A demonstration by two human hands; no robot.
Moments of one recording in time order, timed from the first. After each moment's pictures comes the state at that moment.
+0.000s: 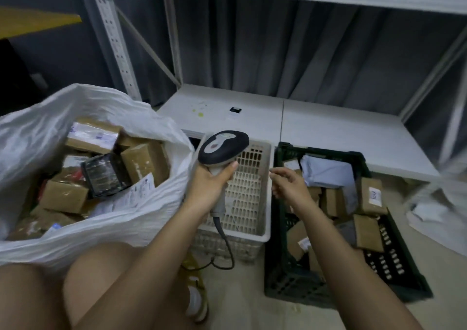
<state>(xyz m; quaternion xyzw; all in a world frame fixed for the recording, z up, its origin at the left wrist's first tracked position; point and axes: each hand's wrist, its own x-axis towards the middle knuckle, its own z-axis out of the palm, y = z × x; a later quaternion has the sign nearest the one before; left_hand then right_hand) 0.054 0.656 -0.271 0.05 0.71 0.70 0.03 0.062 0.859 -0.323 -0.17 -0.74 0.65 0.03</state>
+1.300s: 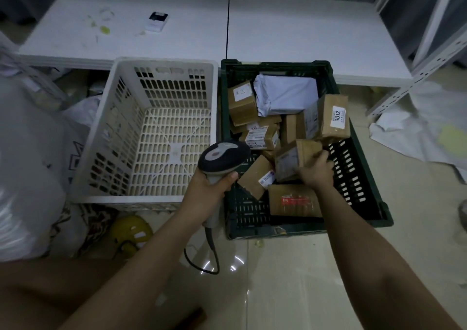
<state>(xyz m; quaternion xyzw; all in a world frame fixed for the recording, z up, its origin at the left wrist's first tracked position) 0.067 0.794 -0.430 0.02 0.72 0.65 0.24 0.109 1.071 -0.508 -0.48 -0.81 0.33 -0.03</state>
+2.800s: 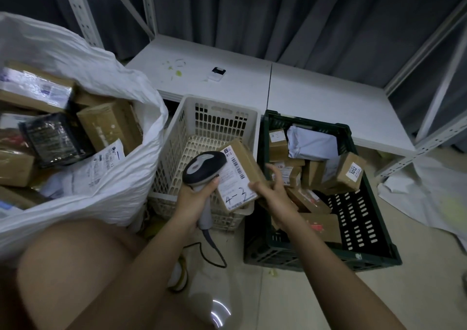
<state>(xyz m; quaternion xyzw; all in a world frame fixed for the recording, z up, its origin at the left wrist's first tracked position) 0.059 0.659 -0.403 -0.10 0.64 0.75 0.14 0.097 0.851 -0.396 -0.21 -0.72 0.66 -0.05</state>
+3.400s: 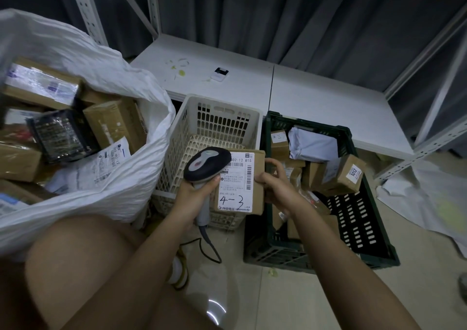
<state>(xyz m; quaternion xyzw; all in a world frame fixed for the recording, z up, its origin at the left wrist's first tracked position) 0.062 0.648 -0.388 -0.03 0.64 0.76 0.14 0.079 0.859 -0.379 -0.22 -0.67 0.70 -0.09</state>
